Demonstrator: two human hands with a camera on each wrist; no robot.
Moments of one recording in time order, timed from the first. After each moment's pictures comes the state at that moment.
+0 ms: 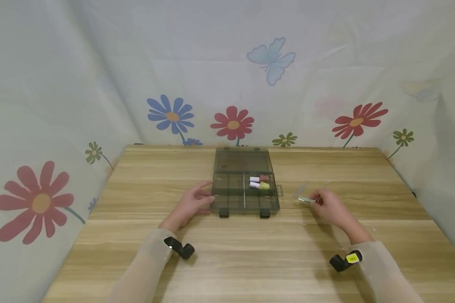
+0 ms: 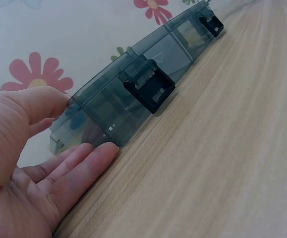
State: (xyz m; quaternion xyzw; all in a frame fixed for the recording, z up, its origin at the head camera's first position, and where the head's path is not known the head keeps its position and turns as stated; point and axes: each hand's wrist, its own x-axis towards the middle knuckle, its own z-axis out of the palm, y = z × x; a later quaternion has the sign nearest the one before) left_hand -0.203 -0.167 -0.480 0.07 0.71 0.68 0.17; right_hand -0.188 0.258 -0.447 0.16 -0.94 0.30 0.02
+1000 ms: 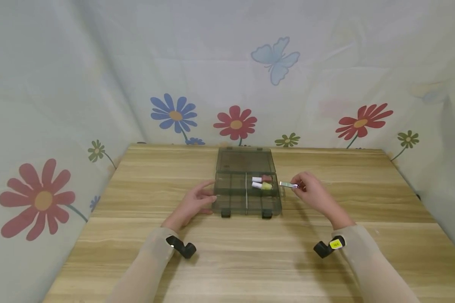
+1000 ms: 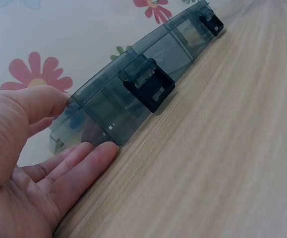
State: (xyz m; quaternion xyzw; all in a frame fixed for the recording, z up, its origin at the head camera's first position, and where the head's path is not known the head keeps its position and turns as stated) left_hand -0.210 -0.167 -0.501 0.06 0.72 0.68 0.14; right_hand -0.214 0.204 -0.423 0.21 -0.92 0.32 0.05
